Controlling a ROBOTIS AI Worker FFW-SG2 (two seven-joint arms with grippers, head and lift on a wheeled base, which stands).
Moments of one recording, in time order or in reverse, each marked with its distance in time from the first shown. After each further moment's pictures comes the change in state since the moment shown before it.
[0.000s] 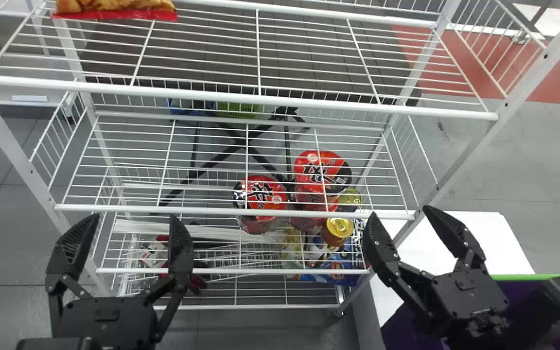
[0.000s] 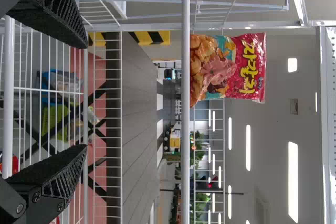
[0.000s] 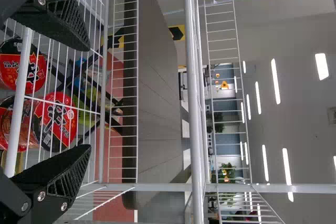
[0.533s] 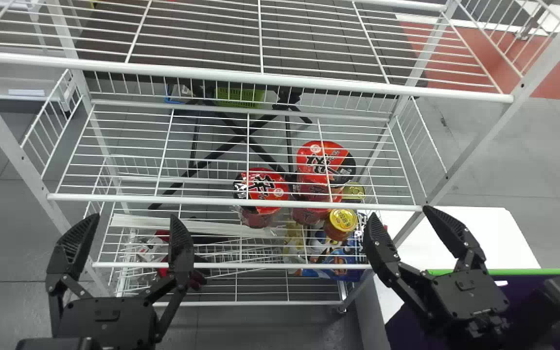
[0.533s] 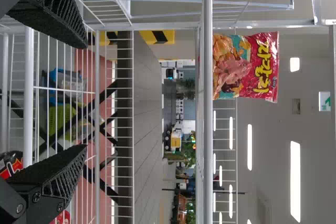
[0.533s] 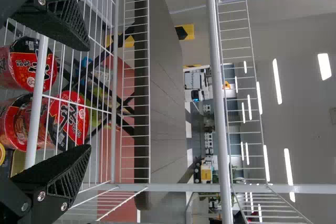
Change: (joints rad) left arm 0.001 0.001 -0.001 -0.002 0.000 0.001 -0.001; right arm 0.002 -0.001 0.000 0.000 0.000 0.000 0.000
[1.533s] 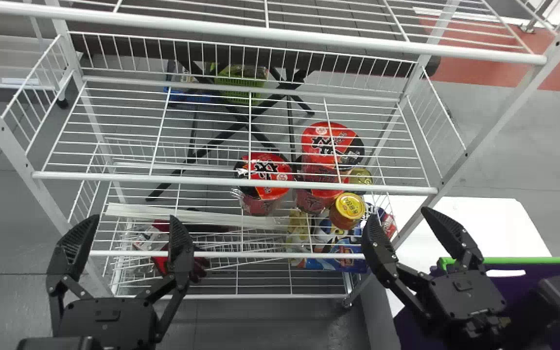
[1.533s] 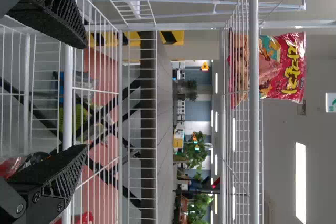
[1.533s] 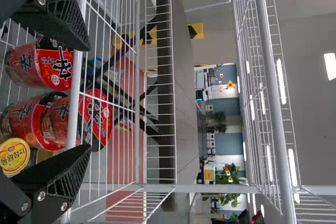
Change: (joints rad) left arm -0.001 -0.005 0.002 0.006 0.002 0.000 0.001; right arm -0.005 0.001 0.003 0.009 0.006 0.000 0.000
